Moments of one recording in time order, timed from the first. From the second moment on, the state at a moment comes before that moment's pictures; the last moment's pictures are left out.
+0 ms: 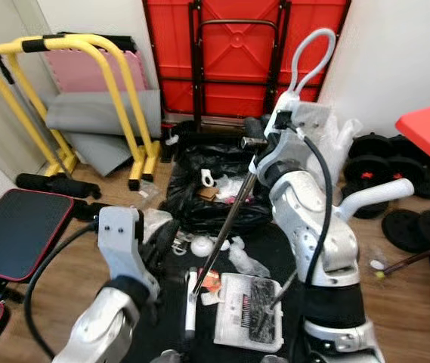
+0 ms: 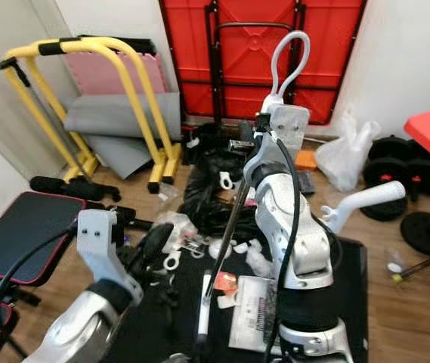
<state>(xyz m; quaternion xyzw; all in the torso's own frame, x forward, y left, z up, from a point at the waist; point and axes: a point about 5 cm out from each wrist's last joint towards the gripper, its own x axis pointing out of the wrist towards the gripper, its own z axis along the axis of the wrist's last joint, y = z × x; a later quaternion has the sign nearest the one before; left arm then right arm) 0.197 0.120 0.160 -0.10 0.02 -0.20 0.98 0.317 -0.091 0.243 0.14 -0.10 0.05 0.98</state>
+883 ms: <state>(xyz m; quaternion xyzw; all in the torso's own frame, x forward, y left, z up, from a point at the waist) 0.183 0.112 0.168 -0.13 0.02 -0.23 0.96 0.355 -0.087 0.256 0.17 -0.17 0.02 0.97</state>
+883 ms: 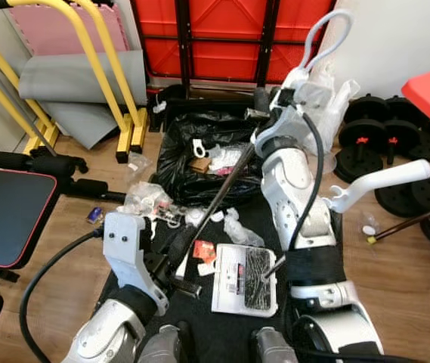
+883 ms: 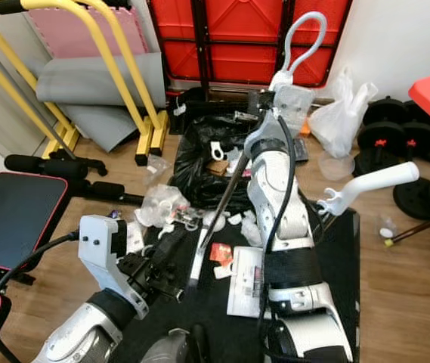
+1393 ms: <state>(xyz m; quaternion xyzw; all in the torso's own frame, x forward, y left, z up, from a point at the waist) 0.169 0.109 0.173 -0.12 0.02 -0.25 0.96 0.362 -0.073 0.270 0.19 -0.20 0.03 0.96</state>
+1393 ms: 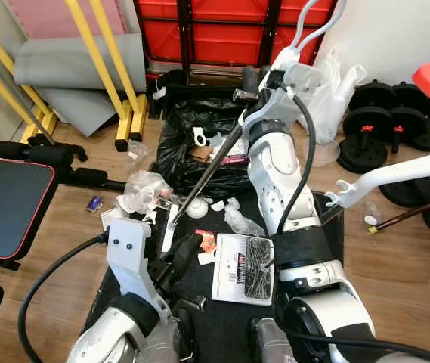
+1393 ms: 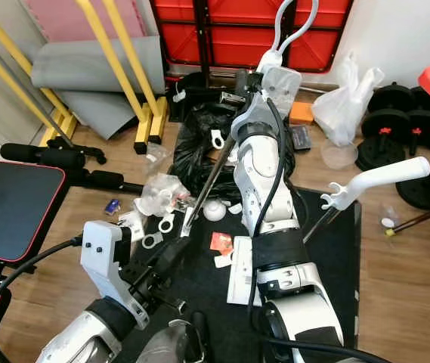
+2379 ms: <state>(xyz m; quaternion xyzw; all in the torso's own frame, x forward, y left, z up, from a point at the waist) 0.167 0.106 0.176 -0.13 0.02 -0.27 0.96 0.368 -0.078 0.273 0.12 -0.21 -0.02 0.97</state>
